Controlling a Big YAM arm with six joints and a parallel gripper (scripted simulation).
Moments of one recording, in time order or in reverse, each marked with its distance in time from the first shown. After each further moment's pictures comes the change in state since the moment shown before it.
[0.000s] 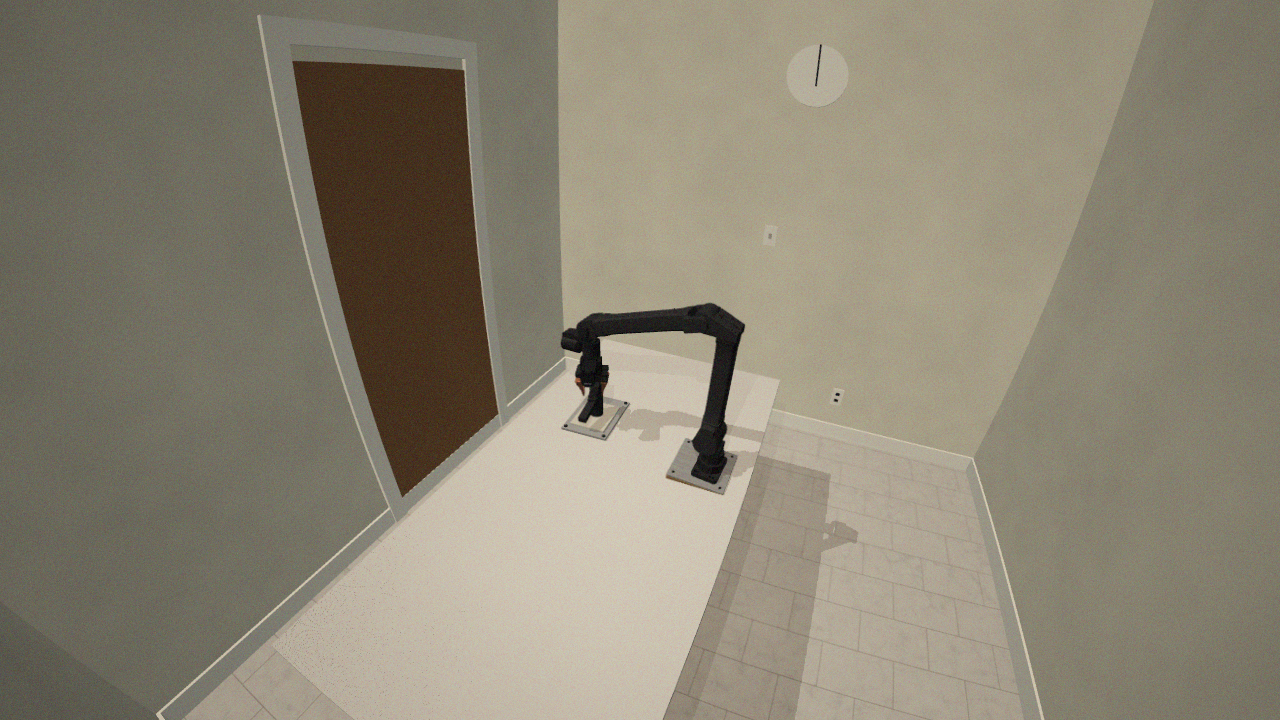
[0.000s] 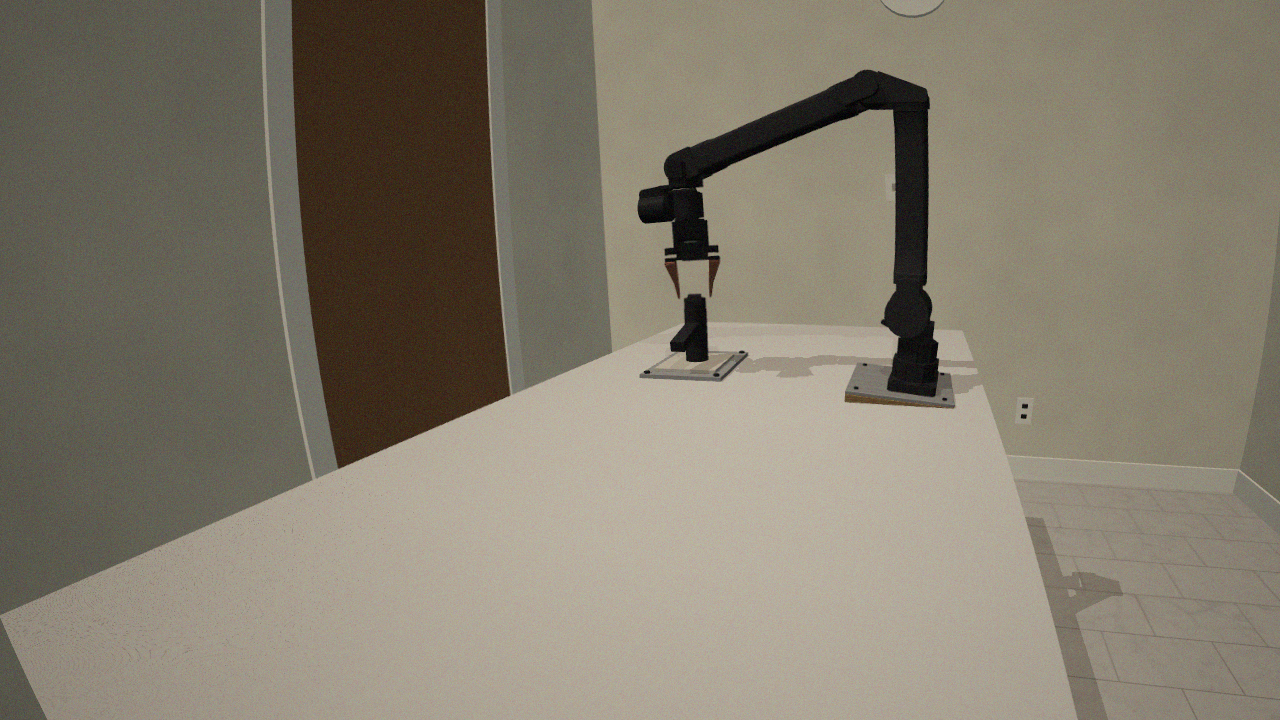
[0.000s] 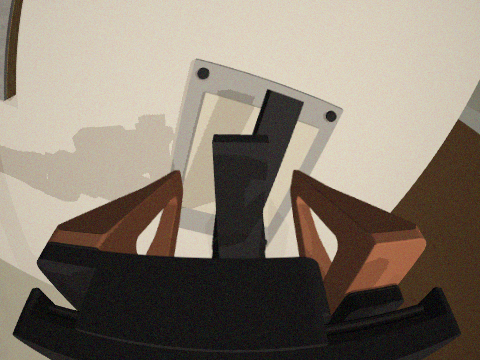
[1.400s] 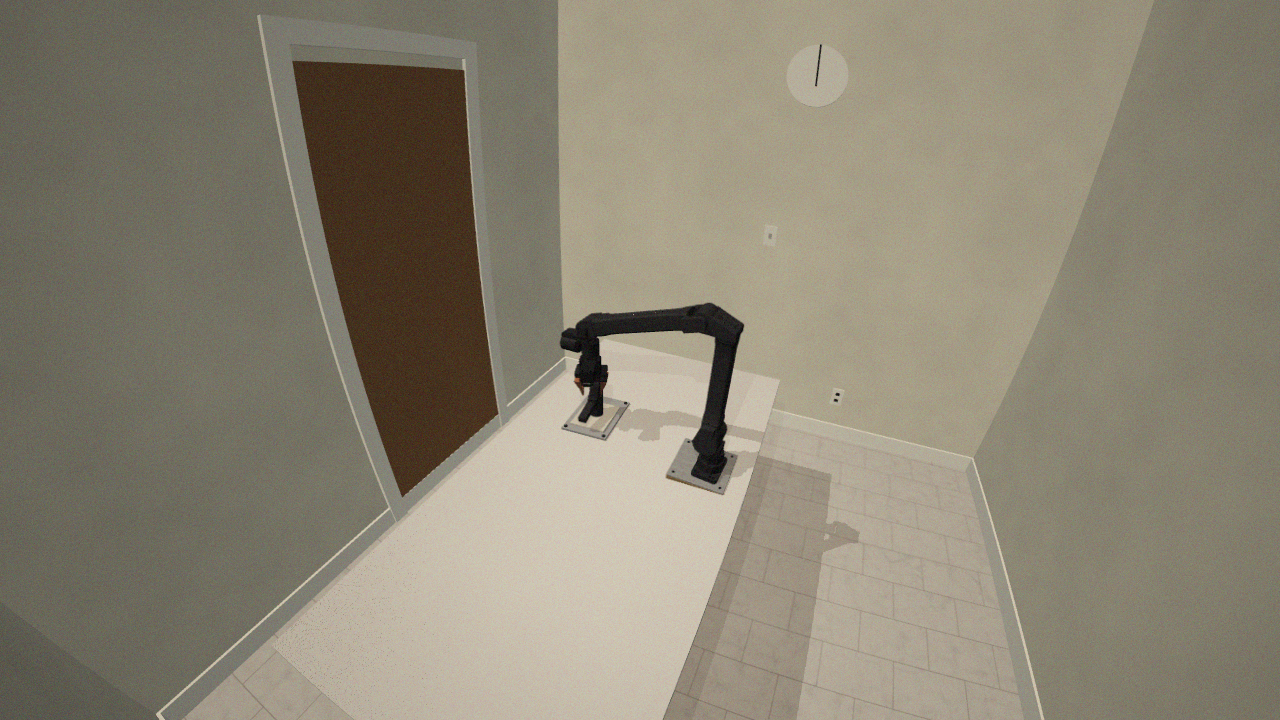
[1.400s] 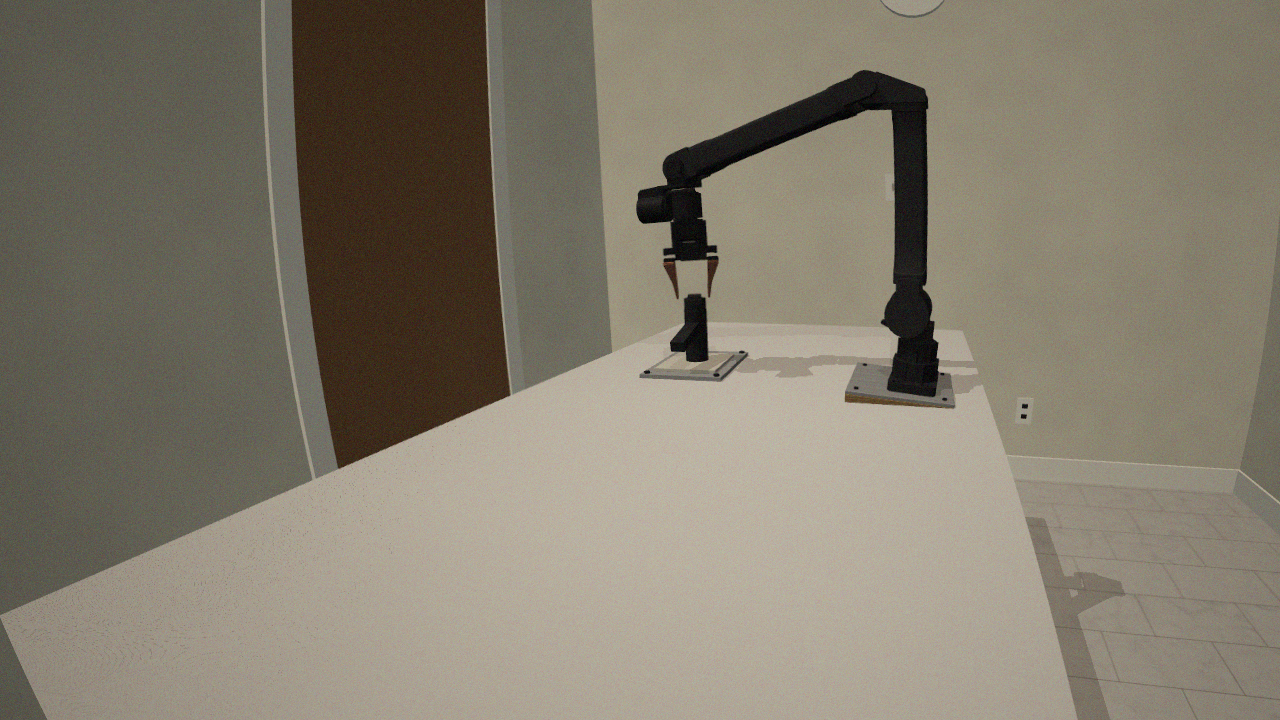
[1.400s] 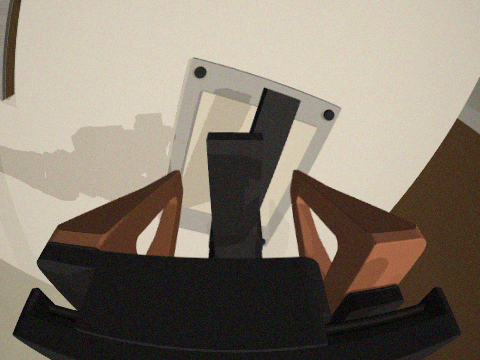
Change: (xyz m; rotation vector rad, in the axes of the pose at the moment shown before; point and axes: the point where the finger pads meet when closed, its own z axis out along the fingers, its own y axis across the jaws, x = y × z) arm 0.001 -0.003 0.000 0.000 0.000 0.000
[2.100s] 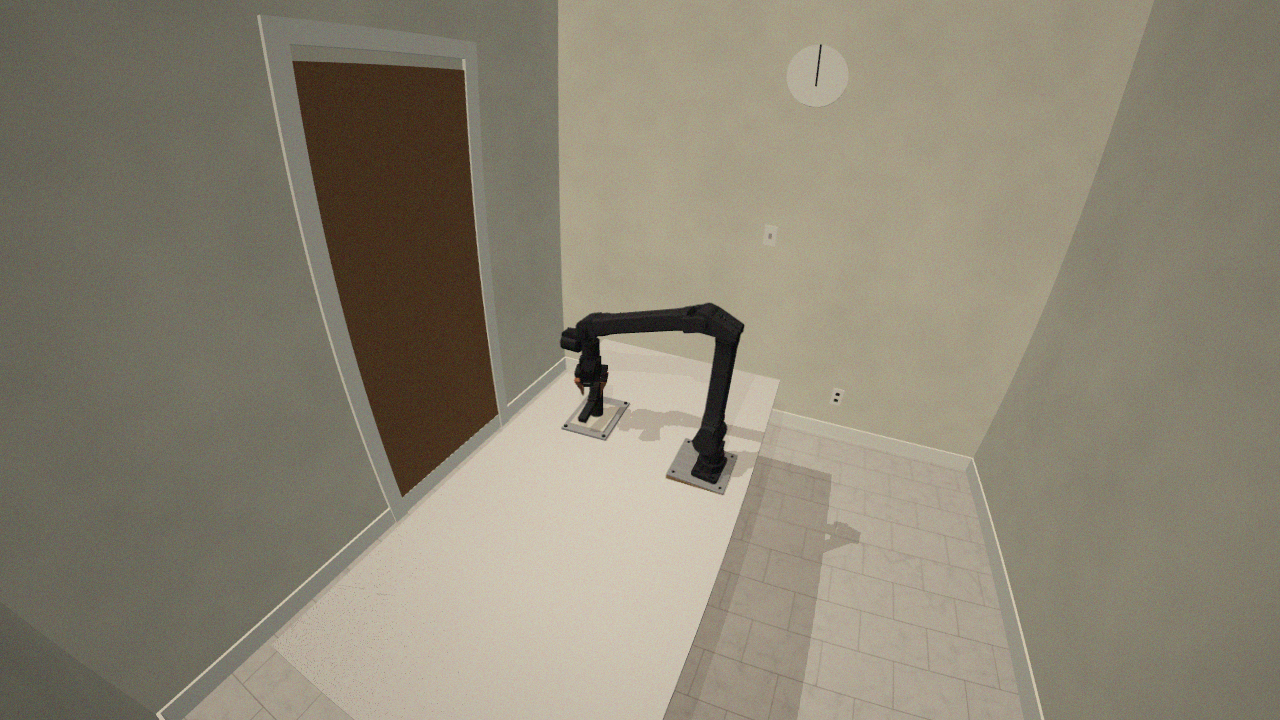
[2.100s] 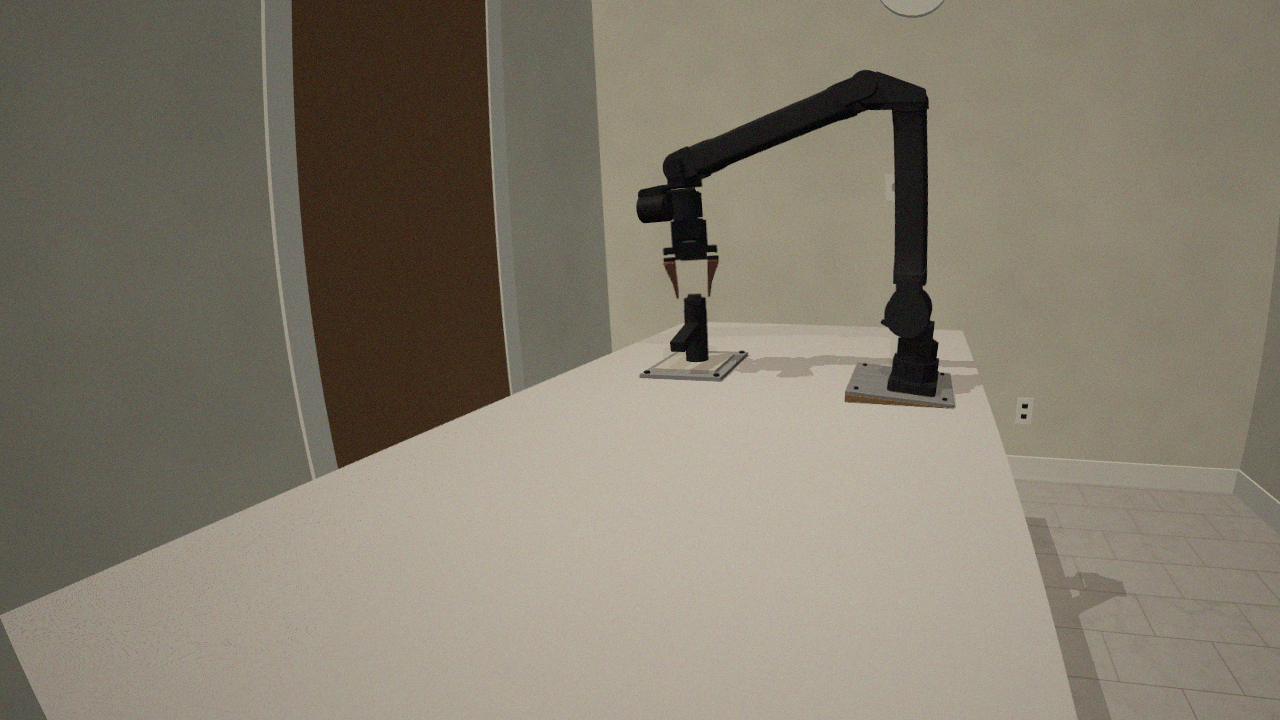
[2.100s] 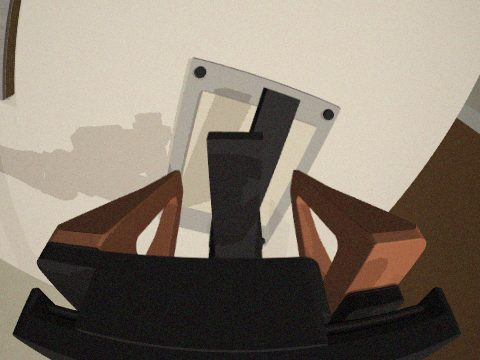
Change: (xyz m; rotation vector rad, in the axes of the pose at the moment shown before) arm 0.000 0.000 -0.001 0.002 0.001 0.000
